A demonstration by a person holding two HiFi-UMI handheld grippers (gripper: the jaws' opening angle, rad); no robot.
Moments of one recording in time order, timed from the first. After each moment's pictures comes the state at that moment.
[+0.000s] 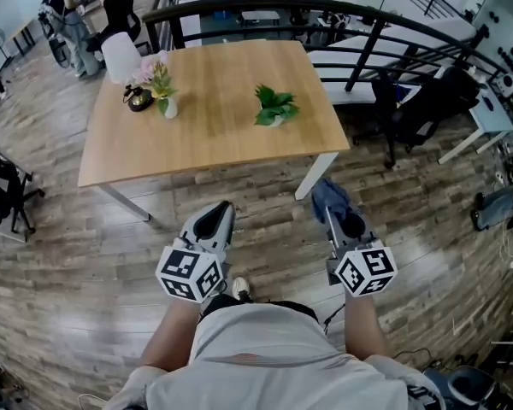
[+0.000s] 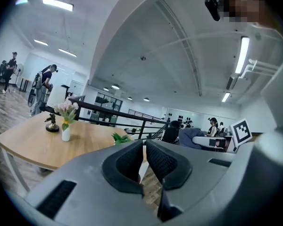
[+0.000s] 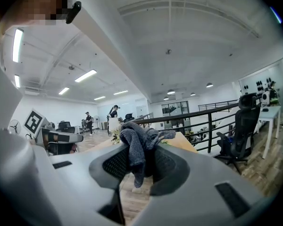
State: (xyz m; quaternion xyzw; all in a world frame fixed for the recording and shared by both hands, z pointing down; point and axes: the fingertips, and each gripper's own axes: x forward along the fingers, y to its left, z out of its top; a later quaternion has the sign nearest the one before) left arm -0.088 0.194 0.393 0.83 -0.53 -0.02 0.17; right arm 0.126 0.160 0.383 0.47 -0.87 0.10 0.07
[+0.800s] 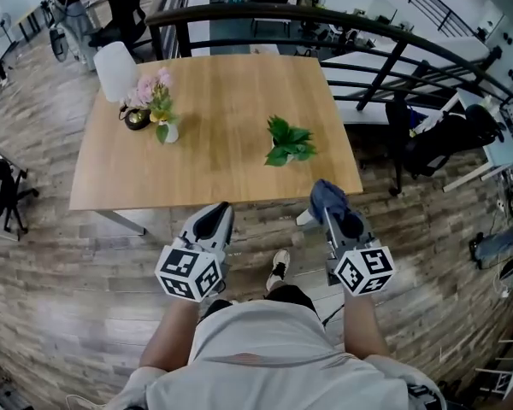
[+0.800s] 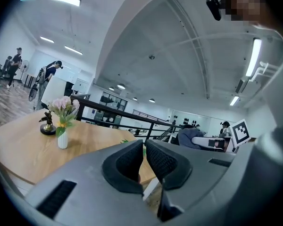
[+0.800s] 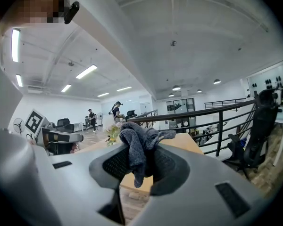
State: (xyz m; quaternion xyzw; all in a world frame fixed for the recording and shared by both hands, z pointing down) left arm -0.140 0.031 0.414 0.81 -0.55 -0.04 0.19; right arm 0.073 -0.016 0.399 0.44 -0.89 0.10 0.09
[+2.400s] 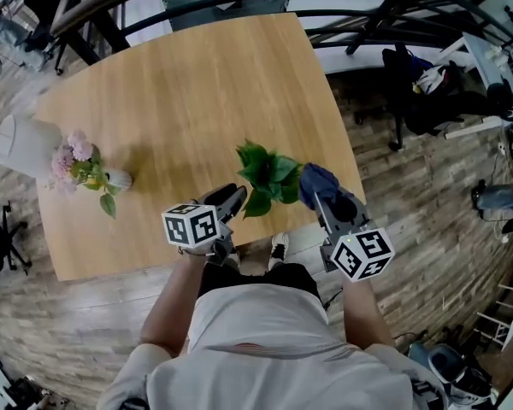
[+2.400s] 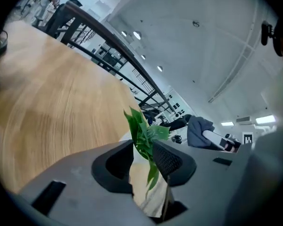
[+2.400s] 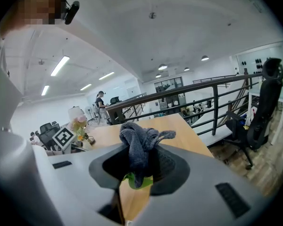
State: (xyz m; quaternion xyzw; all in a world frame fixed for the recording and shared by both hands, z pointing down) left arm -0.099 -0.257 0.599 0.78 -0.38 0.02 0.49; right arm 0.066 -0.258 0.490 0.47 -0.84 0.22 0.14
